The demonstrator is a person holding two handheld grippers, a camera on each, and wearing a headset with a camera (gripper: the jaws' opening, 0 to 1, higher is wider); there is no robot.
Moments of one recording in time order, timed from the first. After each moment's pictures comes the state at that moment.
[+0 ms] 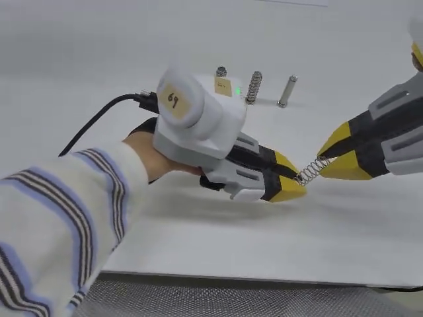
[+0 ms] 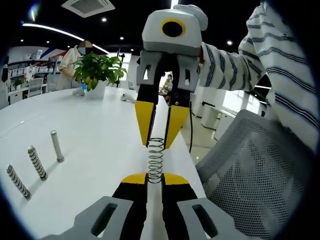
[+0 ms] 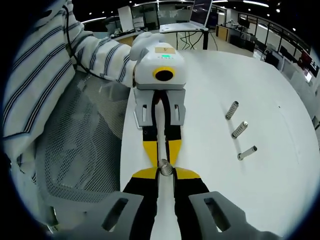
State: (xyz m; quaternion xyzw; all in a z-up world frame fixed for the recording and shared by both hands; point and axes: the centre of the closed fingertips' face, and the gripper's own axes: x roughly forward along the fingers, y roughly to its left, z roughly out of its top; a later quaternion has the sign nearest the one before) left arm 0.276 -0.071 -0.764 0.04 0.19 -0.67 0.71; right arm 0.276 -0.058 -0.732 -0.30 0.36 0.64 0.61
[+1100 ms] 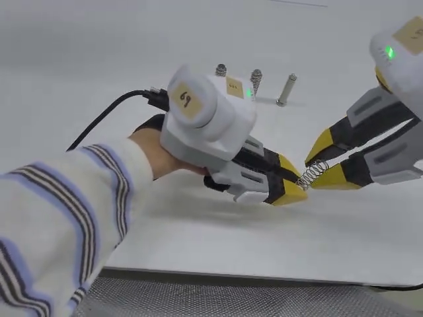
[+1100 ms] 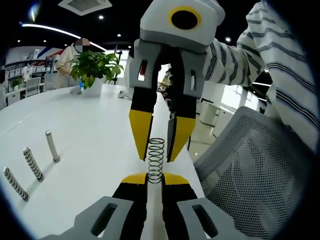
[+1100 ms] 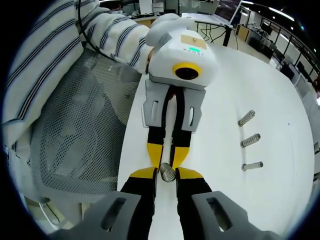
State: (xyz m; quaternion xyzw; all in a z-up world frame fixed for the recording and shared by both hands) left arm 0.272 -0.075 -0.766 0.06 0.20 -0.68 0.70; right arm 0.267 -0.051 -0.744 -0.38 0.36 0.66 0.55
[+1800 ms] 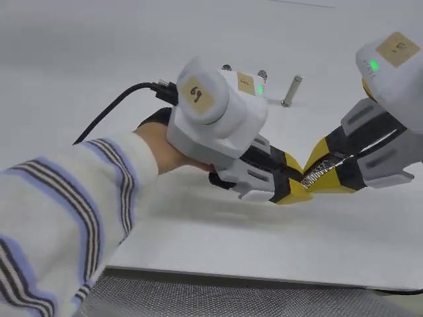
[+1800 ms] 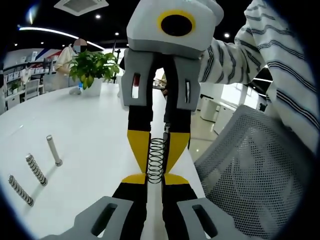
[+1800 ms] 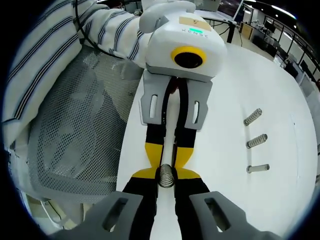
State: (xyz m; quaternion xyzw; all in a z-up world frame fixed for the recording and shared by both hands) left arm 0.273 -0.075 -0.763 0.07 0.20 -0.68 0.70; right arm 0.266 -0.050 -0.756 -0.38 0.37 0.66 0.53
